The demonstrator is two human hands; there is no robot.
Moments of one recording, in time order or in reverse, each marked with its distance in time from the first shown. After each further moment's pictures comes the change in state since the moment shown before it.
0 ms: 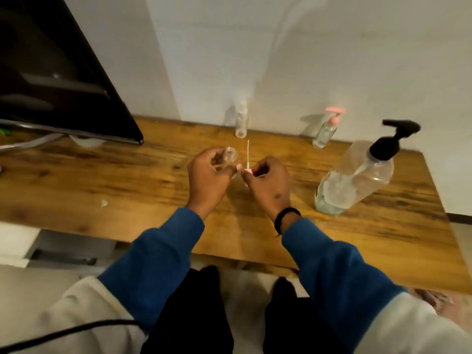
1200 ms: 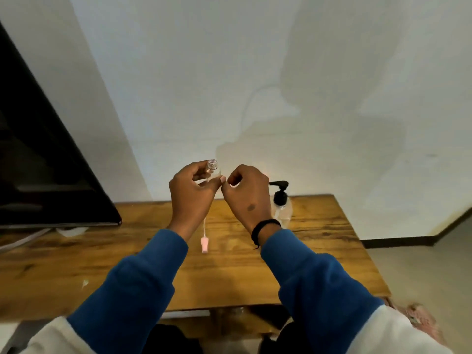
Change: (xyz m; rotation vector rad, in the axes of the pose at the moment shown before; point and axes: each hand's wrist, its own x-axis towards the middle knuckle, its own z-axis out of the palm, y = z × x) left_hand -0.017 0.176 -0.010 -0.135 0.005 0.305; right_hand -0.013 -0.115 -0.132 -0.075 0.262 -0.301
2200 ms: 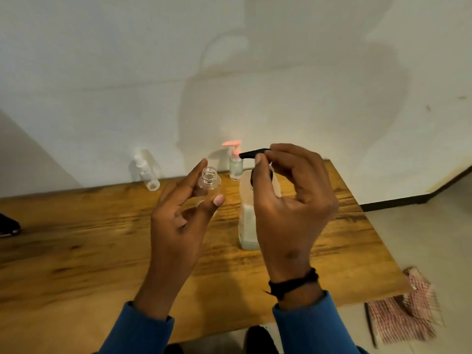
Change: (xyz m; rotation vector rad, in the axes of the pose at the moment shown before) left_hand -0.057 -0.066 0.085 -0.230 -0.226 0.025; right_hand -0.014 0.098 -0.030 0.185 0.655 -0.151
